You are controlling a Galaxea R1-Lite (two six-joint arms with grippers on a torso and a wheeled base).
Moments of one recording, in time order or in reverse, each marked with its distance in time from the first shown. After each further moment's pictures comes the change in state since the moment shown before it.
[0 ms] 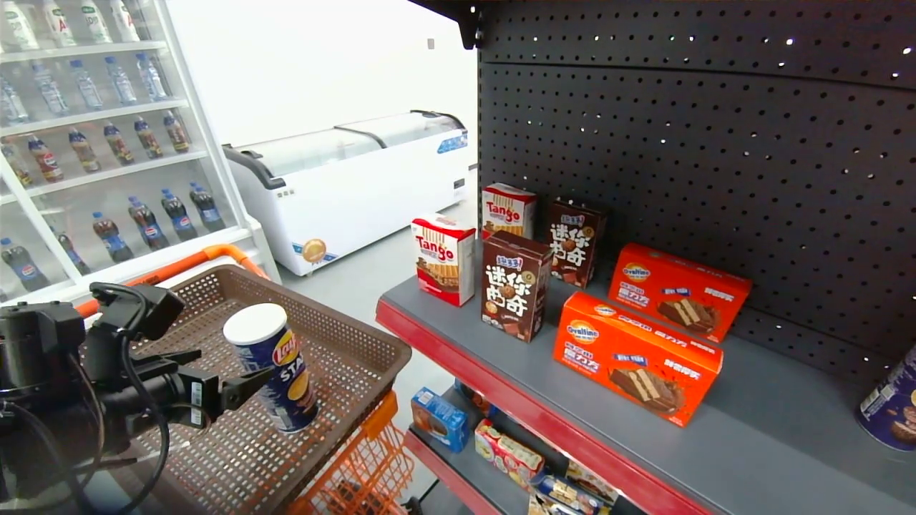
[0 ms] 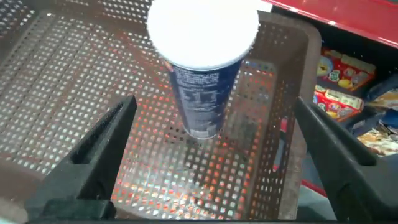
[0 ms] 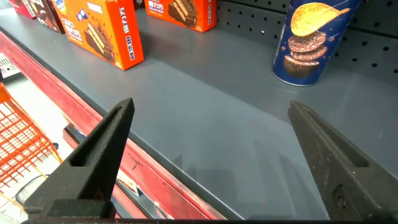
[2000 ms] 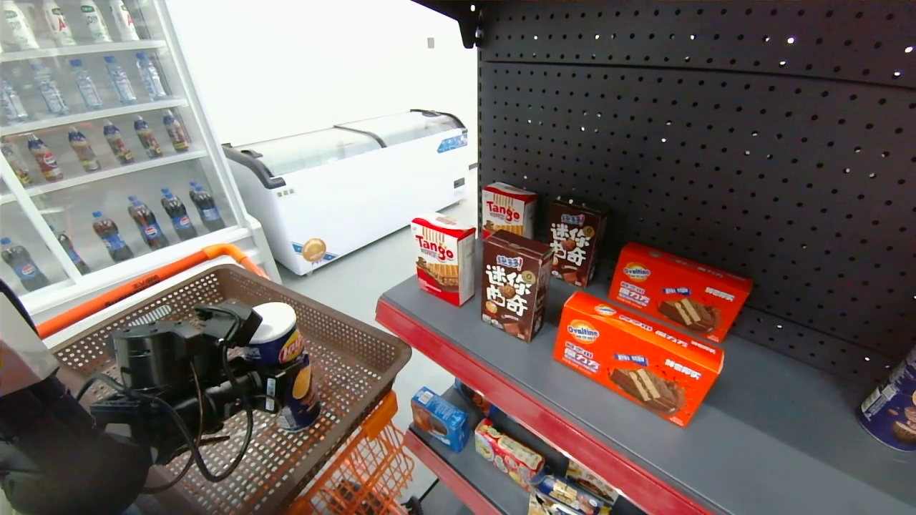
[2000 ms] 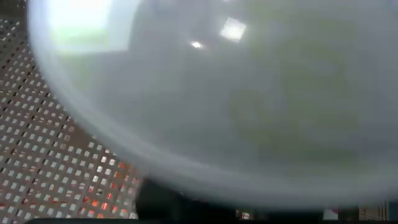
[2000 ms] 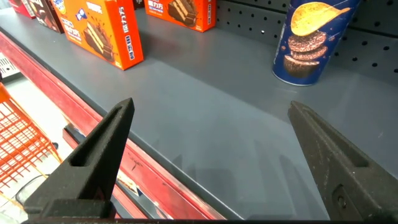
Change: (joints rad) left arm -0.043 0.465 -0.020 -0.480 0.020 0.003; right arm 0.000 0.000 0.000 0.000 0.000 0.000
